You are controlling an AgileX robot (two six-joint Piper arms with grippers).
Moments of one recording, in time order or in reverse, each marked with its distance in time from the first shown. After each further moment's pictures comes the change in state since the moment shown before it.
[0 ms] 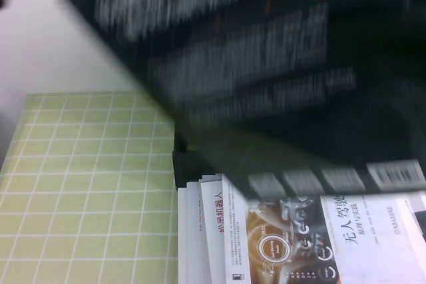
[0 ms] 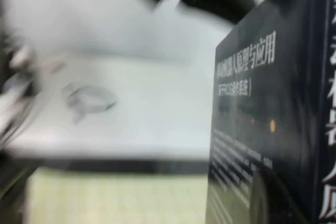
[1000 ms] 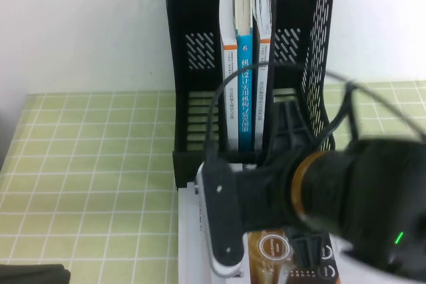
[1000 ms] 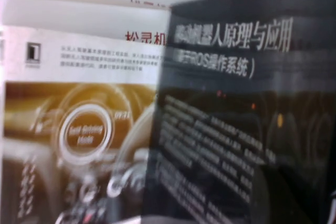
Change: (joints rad) right arm 0.680 0.421 0.040 -1.831 -0.015 0.975; left arm 0.004 -0.627 0.926 -0.249 -0.122 -0.186
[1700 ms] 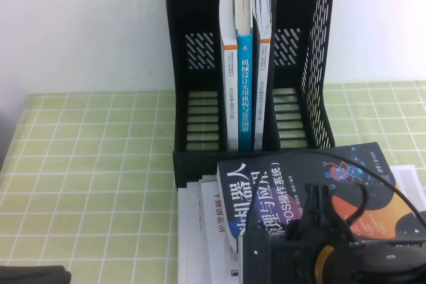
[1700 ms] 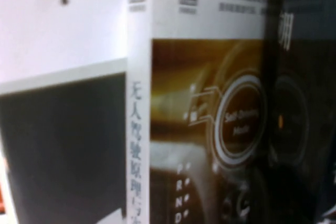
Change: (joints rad) right arm 0.027 0.044 0.401 -0.309 -0.231 0.586; left arm 0.000 0.000 0.004 -0.002 0.001 0.000
